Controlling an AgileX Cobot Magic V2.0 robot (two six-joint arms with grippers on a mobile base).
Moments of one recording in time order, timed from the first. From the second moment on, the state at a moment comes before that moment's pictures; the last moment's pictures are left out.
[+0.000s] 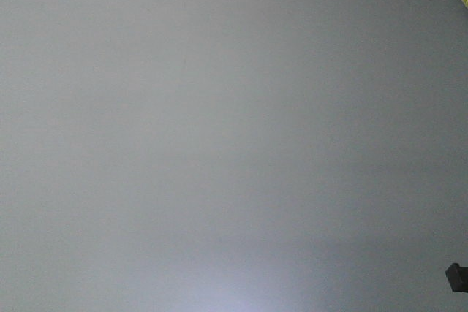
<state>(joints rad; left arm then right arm) -0.02 -0.01 0.03 0.03 -0.07 -0.03 -0.02 -0.01 0.03 -0.09 0.19 0.09</state>
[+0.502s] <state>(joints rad) -0.02 -0.01 0.03 0.03 -0.07 -0.03 -0.02 -0.01 0.03 -0.09 0.19 0.09</state>
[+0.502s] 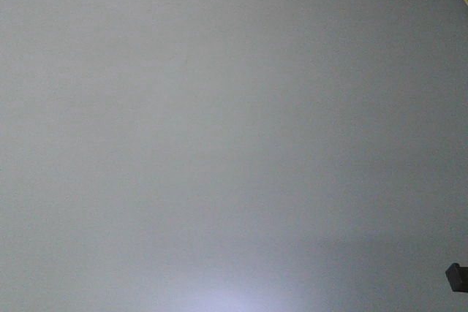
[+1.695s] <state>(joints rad) -0.02 -0.01 0.03 0.03 -0.07 -0.03 -0.02 -0.01 0.03 -0.09 0.19 0.09</state>
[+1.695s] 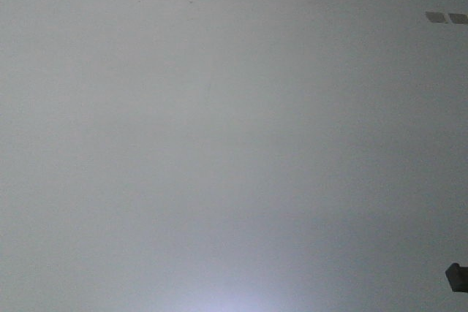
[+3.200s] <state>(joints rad) -0.02 -0.01 0.03 0.03 -0.07 -0.03 -0.02 -0.01 0.03 -0.09 0.19 0.09</state>
